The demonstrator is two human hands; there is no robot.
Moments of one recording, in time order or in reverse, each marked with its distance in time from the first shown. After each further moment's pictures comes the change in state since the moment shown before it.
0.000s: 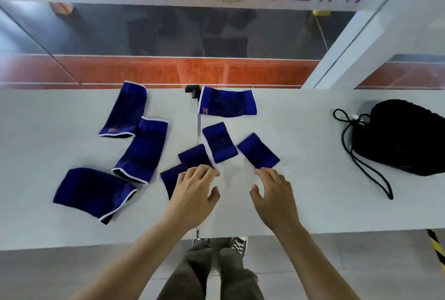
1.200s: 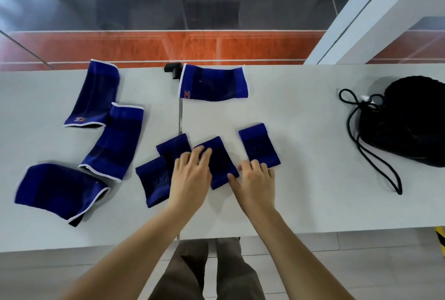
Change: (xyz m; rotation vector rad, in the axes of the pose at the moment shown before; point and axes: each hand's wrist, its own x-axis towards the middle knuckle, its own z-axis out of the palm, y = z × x) left_hand 0.060 0.002 0.083 0.214 0.035 -0.104; right_hand 0.045 0.027 0.054 -0.188 -0.018 0.042
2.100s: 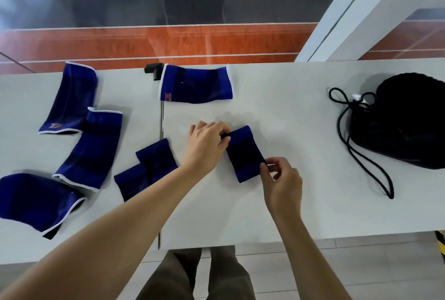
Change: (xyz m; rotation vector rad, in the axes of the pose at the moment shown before) left_hand 0.104 0.059 -0.008 -0.366 -0.015 0.038; right_hand 0.012 0.081 -0.033 0.600 0.164 0.330
